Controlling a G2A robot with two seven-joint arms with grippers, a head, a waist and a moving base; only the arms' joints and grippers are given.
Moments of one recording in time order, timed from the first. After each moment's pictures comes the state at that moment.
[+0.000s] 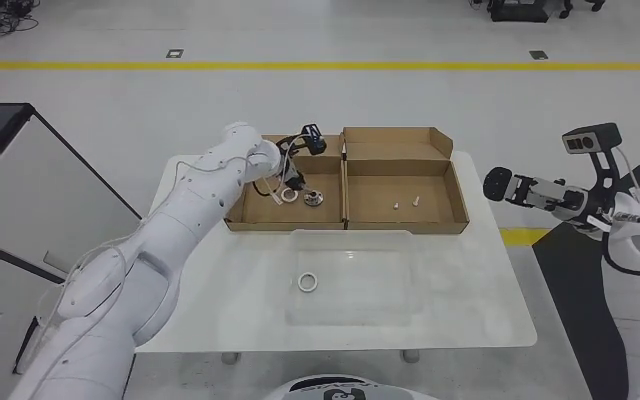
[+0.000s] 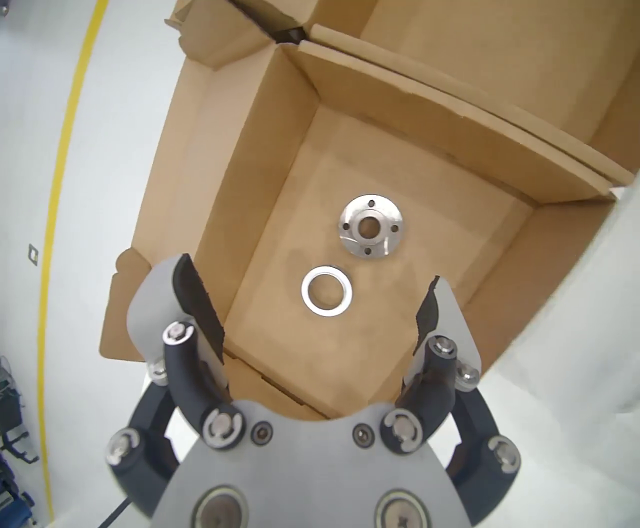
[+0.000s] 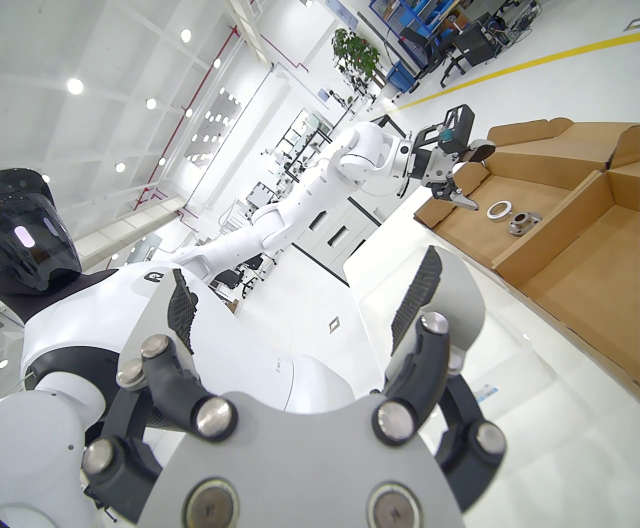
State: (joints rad) left arm 0.50 -1.33 -0.59 -0.88 1.00 -0.65 -0.82; right arm -1.42 -0.87 1.80 -1.55 0.76 -0.39 1.43
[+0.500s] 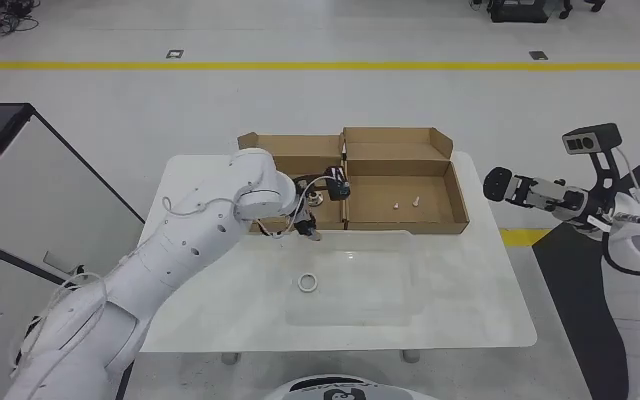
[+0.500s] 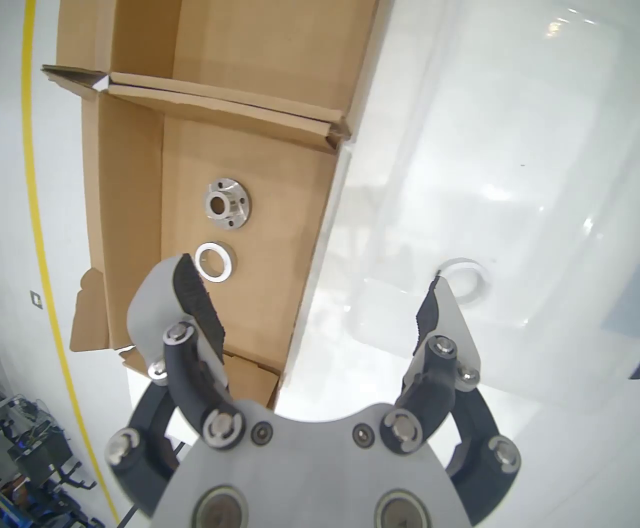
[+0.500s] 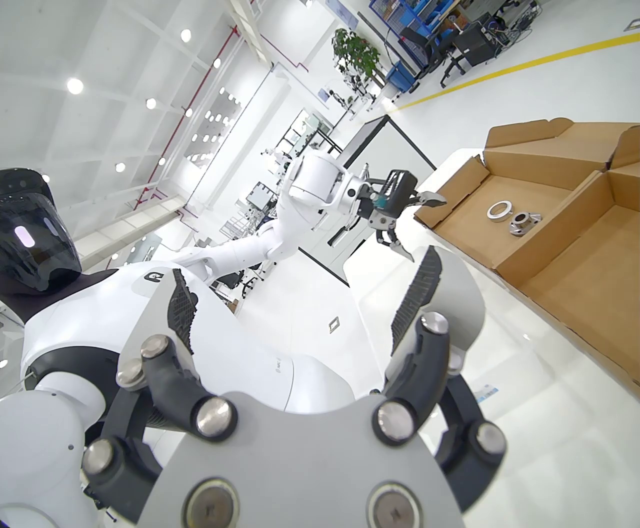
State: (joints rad) left arm 0.69 -1.14 -0.62 -1.57 0.76 -0.55 -1.27; right arm -1.42 -0.87 1.80 -1.55 0.76 -0.39 1.43
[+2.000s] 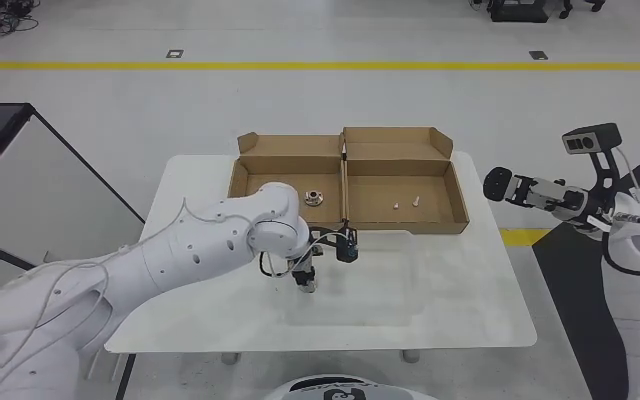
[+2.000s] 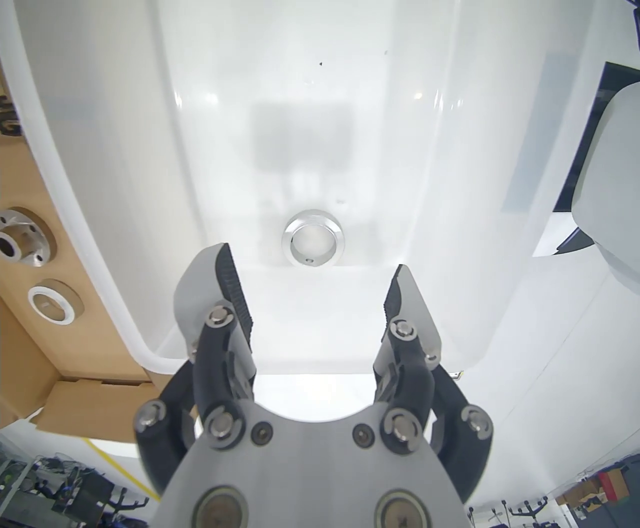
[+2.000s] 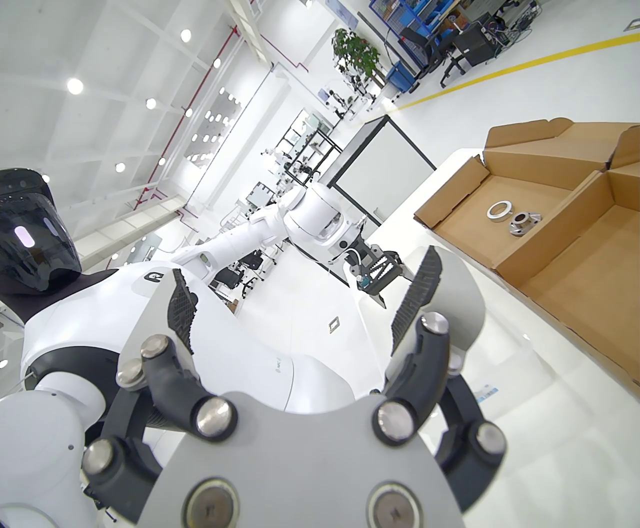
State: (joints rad) left arm 0.49 -1.06 -0.17 -1.62 0.46 -0.53 -1.29; right arm -1.42 -0.87 1.80 -1.55 0.76 -0.39 1.43
